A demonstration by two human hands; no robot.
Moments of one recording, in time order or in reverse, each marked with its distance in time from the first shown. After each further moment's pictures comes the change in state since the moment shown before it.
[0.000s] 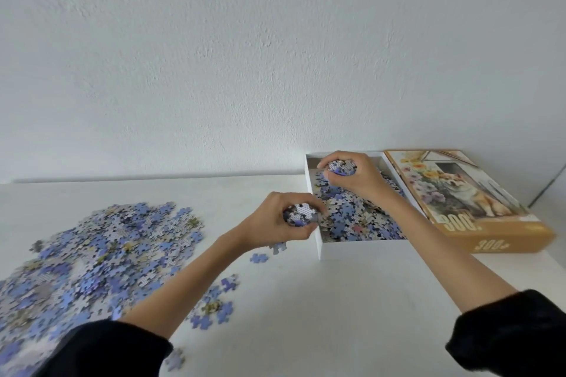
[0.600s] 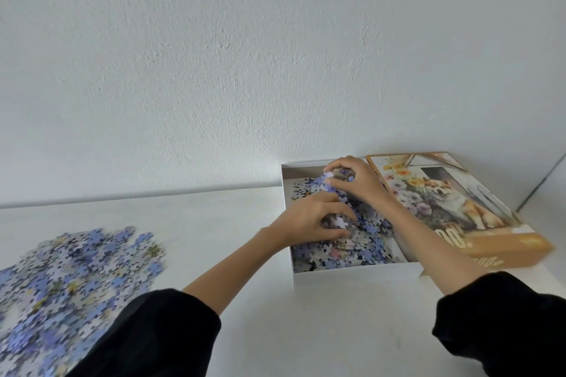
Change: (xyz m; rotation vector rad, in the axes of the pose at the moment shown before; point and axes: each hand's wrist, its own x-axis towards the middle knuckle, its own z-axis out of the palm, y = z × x) left_hand 0.106 -0.047 0.070 0.376 -0.180 0.164; right_hand 0.021 0.097 -0.039 -0.155 0.073 0.117
